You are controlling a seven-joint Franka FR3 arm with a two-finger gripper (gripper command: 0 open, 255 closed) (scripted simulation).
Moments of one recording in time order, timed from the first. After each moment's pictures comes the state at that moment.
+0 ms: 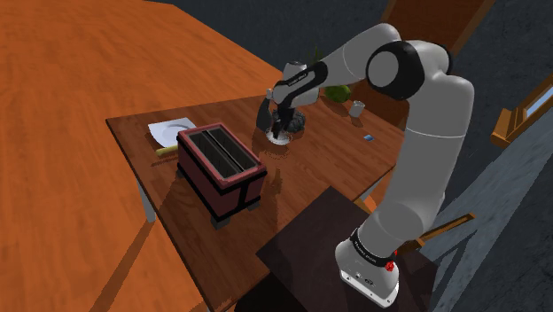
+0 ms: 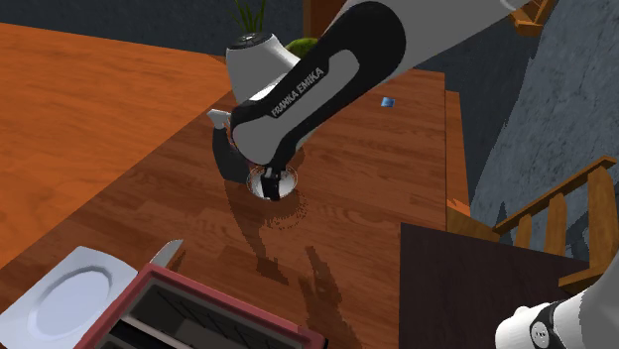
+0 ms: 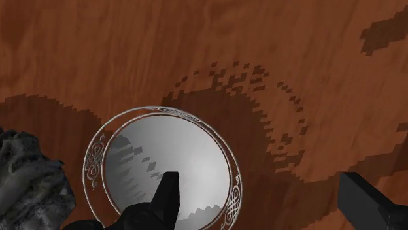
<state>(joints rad) -0.07 0.37 -0.25 -2.02 0.00 2.40 -0.47</state>
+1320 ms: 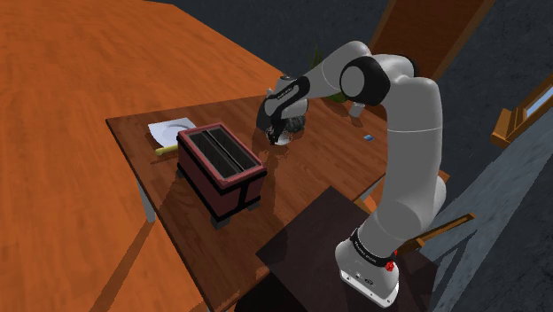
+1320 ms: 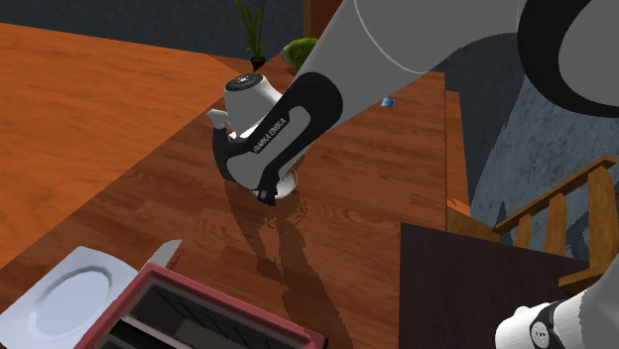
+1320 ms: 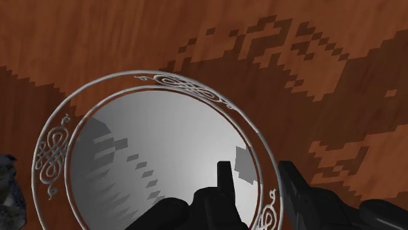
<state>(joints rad) -0.11 0.59 -0.21 -1.89 0.05 2.48 -0.54</state>
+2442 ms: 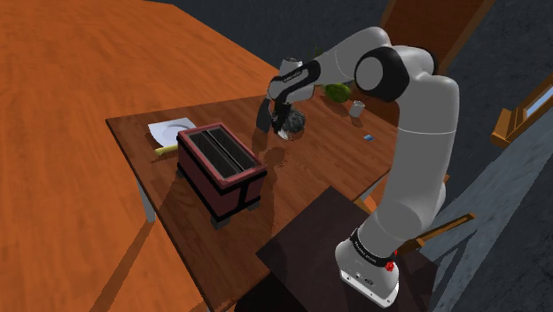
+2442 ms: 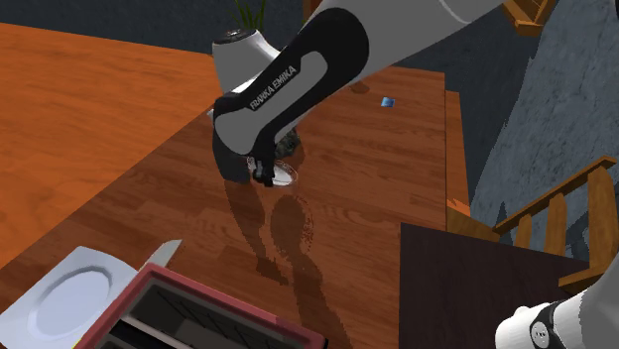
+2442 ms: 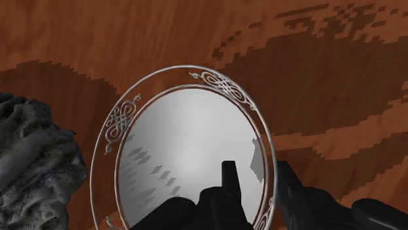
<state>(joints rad) -0.10 0.46 -0.23 -1.88 0.02 2.34 -0.53</state>
